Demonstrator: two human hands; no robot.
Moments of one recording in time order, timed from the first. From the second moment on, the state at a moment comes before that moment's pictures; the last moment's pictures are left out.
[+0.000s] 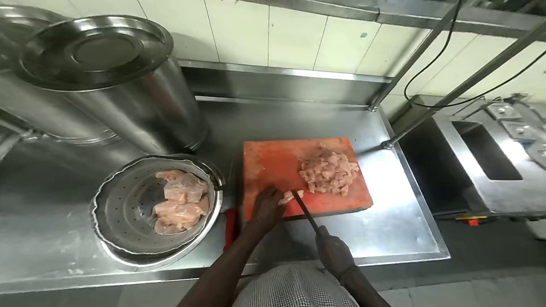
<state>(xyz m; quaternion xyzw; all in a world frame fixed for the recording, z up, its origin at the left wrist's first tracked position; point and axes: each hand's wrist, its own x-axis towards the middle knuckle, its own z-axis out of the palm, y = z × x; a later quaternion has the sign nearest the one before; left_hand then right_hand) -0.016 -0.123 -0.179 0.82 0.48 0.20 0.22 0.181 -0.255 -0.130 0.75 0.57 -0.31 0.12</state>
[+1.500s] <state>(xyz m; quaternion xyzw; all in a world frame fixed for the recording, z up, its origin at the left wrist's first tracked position) -0.040 -0.129 -0.203 0.80 0.48 0.29 0.21 0.133 -0.209 -0.151 0.71 0.62 -0.32 0.13</state>
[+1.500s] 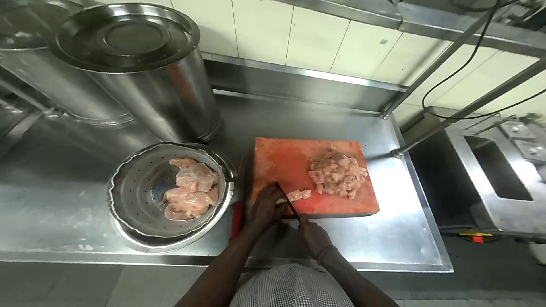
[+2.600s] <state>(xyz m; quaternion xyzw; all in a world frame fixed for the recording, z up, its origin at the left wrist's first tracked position) -0.050 -0.139 -0.206 0.78 0.49 0.33 0.21 0.113 -0.199 -0.144 0.70 0.63 -0.31 0.14</state>
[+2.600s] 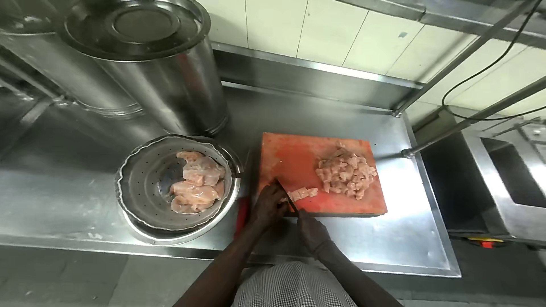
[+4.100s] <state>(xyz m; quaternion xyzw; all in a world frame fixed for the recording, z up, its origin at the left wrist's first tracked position) -0.055 -0.155 -0.187 0.69 0.57 0.35 0.27 0.172 -0.259 -0.134 0.70 0.61 -0.34 0.15</state>
